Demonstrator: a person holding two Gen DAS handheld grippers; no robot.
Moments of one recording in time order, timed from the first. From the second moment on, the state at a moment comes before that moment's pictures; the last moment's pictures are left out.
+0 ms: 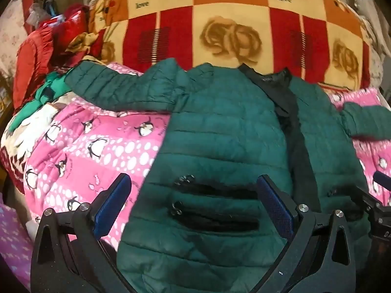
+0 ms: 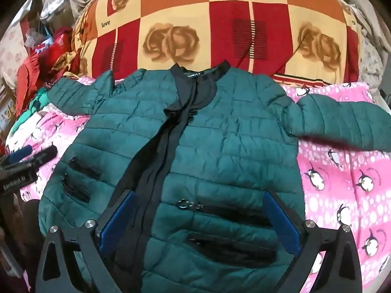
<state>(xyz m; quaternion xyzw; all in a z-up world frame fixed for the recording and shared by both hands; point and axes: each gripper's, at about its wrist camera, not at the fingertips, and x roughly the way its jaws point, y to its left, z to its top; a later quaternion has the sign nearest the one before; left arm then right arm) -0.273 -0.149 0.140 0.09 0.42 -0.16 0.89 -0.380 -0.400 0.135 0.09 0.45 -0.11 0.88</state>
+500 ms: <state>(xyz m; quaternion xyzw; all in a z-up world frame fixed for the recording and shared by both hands) -0.302 -0.168 0.121 0.10 0.44 -0.21 0.87 -0.406 -0.390 0.115 0.12 0.45 -0.18 0.87</state>
